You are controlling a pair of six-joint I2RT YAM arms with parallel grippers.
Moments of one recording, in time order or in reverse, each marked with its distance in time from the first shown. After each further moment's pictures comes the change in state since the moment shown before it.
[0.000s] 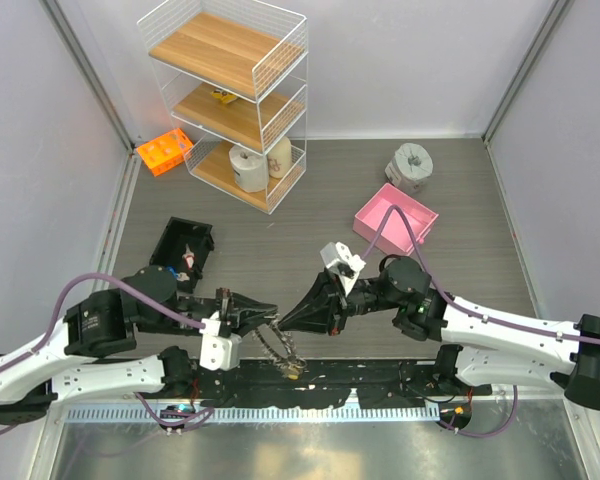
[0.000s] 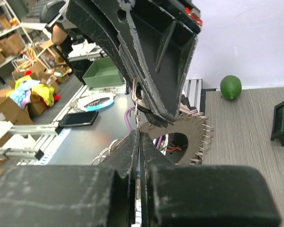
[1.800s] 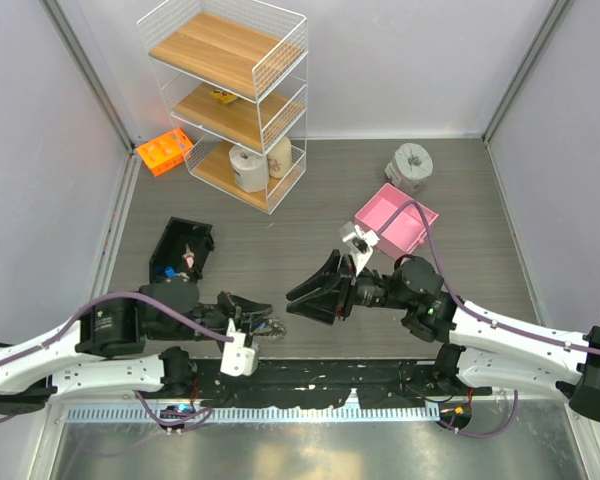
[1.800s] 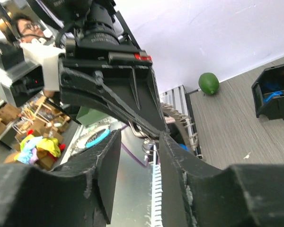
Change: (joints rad) left arm -0.074 0.010 -0.059 -0.113 -0.219 0.101; right arm -0.068 -0.088 -0.090 0.047 0.221 0.290
